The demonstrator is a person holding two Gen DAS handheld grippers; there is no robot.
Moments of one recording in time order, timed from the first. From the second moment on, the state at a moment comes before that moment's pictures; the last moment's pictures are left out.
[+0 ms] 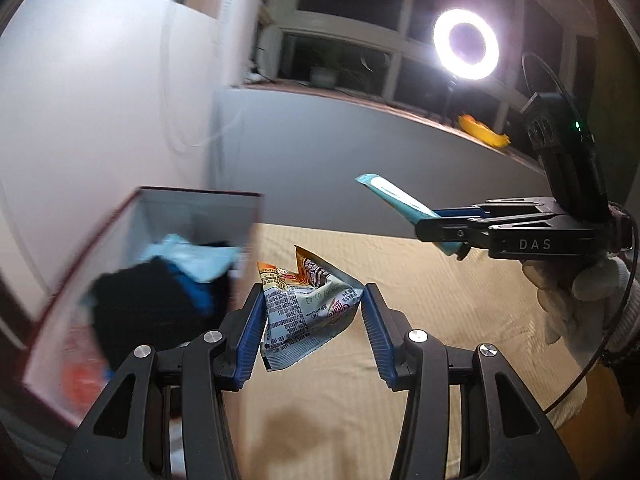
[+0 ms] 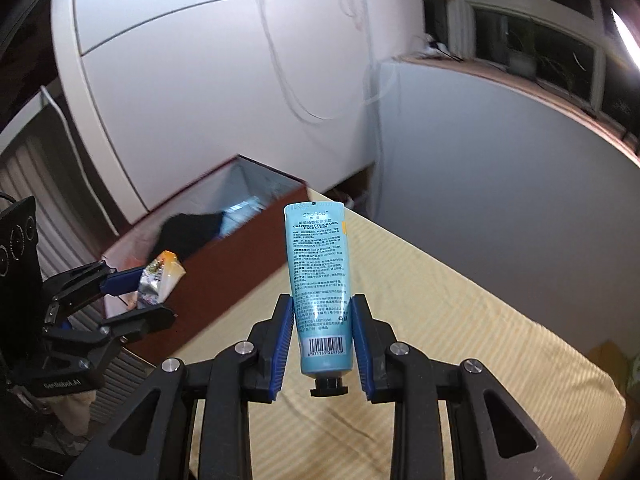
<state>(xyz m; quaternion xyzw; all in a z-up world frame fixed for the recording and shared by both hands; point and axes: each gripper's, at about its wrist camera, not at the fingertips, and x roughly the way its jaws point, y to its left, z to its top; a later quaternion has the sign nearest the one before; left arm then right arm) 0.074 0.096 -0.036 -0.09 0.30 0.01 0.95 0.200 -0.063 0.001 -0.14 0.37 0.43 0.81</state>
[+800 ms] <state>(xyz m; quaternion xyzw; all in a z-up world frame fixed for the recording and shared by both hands) 0.038 0.203 -0.064 -0.13 0.31 0.11 0.94 0.200 0.129 -0.030 -0.20 0.40 0.48 0.76</state>
